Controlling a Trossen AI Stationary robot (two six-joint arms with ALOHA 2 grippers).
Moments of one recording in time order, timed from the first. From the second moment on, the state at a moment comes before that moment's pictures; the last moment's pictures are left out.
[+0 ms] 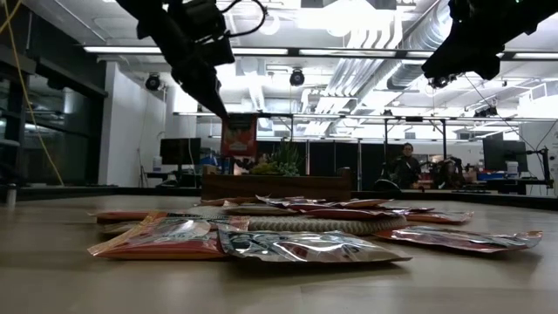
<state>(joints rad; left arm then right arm) 0.48 1.38 1.07 -0.56 0.13 0.42 0.00 0.57 0.62 -0.56 0.46 0.46</state>
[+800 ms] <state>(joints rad) 0.48 1.52 1.07 -0.55 0.07 0.32 0.00 0.57 0.62 -0.56 0.47 0.46</state>
